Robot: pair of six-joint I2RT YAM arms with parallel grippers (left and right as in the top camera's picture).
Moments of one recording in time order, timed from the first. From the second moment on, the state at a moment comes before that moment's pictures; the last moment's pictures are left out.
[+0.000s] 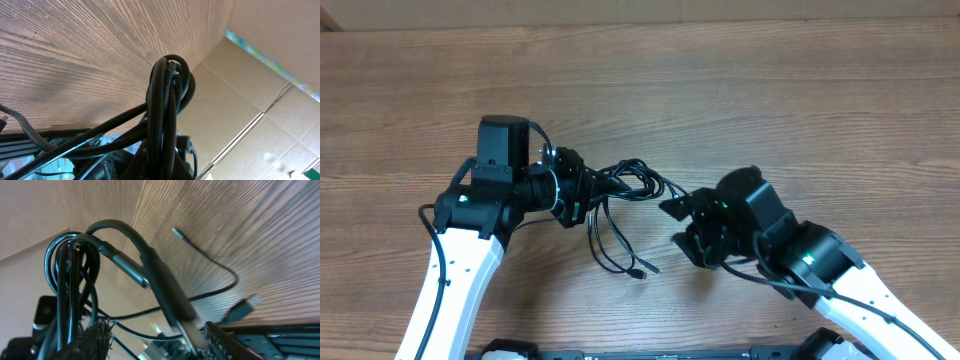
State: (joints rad) left arm -0.15 1.23 1.05 -0.75 0.83 -1.38; right arm 0.69 1.11 0.92 -0.59 -0.30 1.77
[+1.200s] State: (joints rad) left arm -0.20 1.23 1.05 -0.68 0.82 -1.38; right arm 0.69 1.26 0.92 -0.53 -0.27 1.58
